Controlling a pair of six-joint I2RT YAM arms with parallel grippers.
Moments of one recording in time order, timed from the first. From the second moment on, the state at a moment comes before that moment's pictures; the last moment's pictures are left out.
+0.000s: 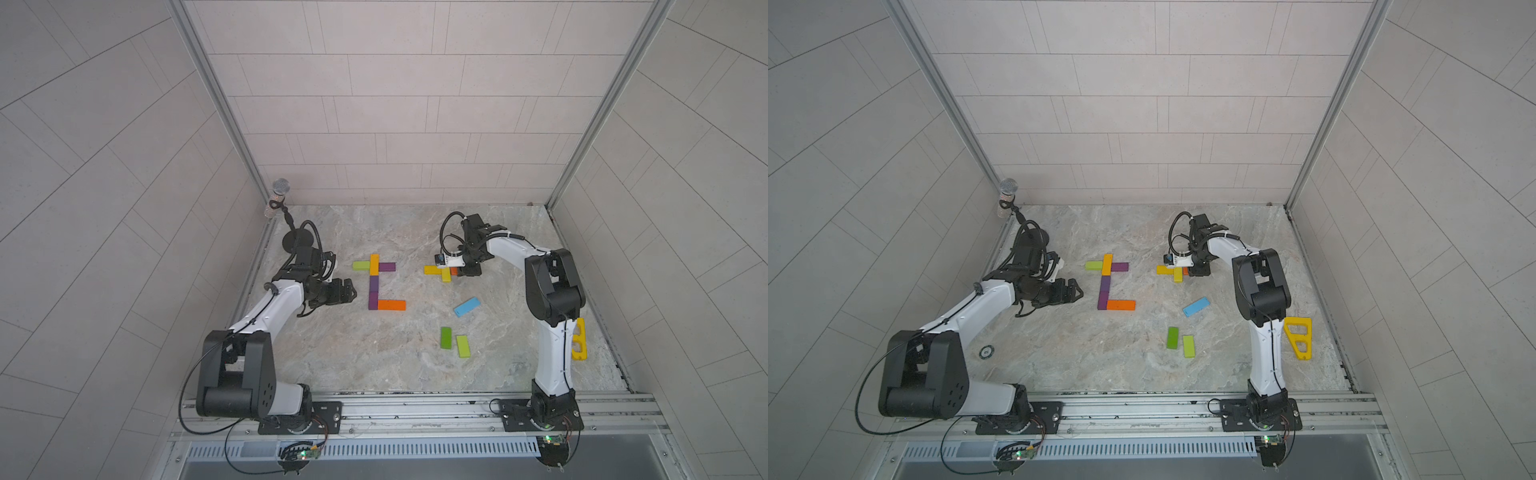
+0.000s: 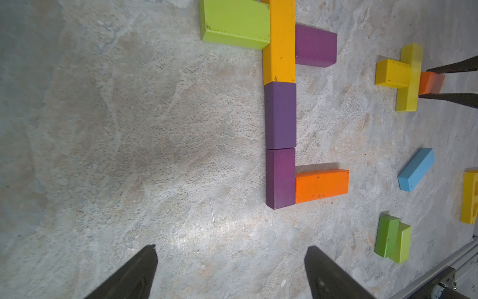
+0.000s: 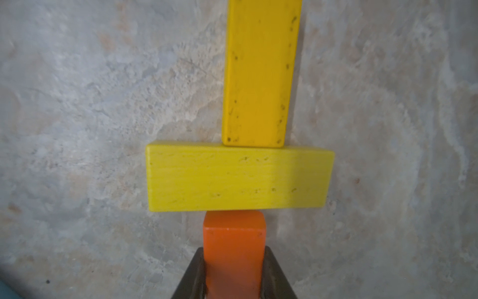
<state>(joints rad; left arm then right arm) -0.04 1.40 0.86 -0.63 0.39 -0.14 0.22 2.09 1.56 -0.76 -0.17 -1.33</state>
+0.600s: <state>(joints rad) -0.04 1.40 0.86 -0.63 0.41 -0.14 0.22 2.10 1.56 -0.75 -0.17 -1.32</state>
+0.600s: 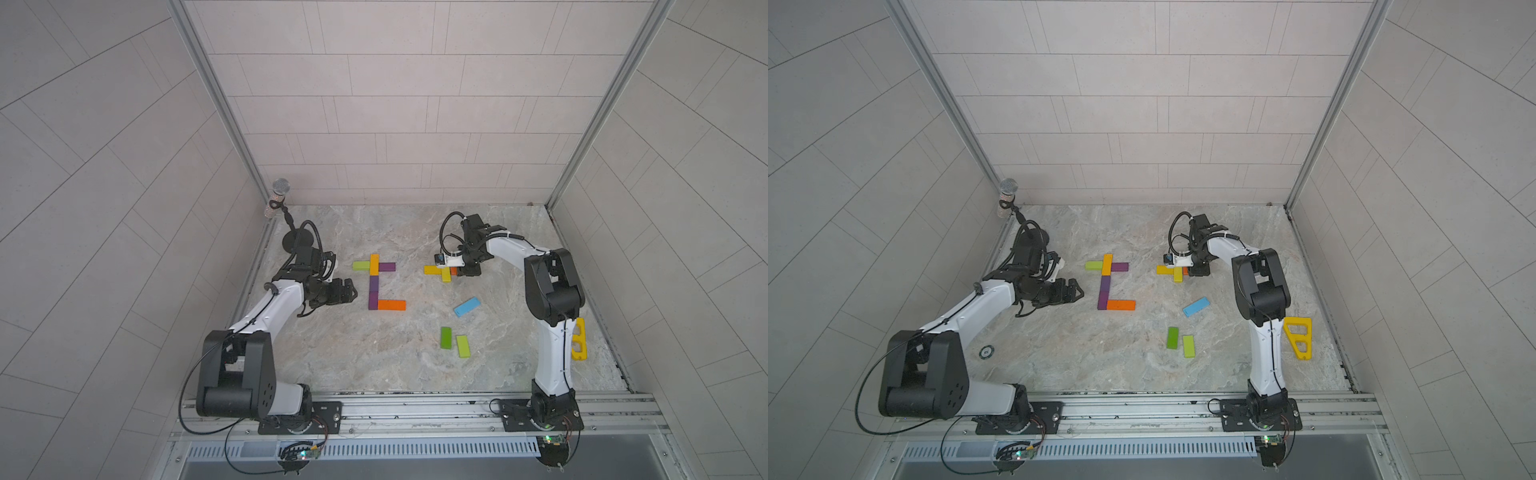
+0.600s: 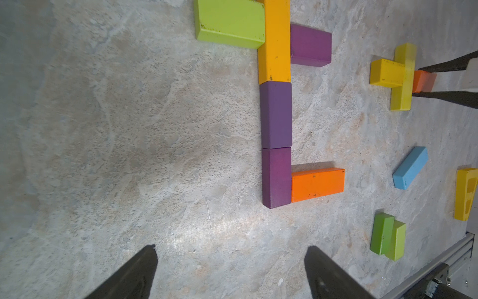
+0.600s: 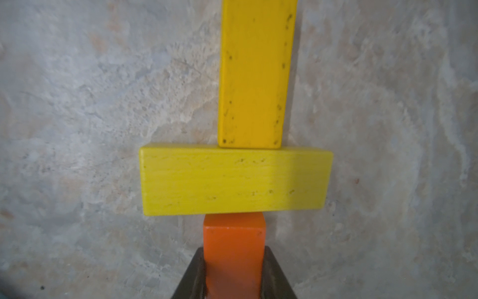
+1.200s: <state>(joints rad) -0.04 1.41 0.86 -0.63 0.41 -0.14 0.22 2.10 1.56 -0.74 -0.17 -1.31</state>
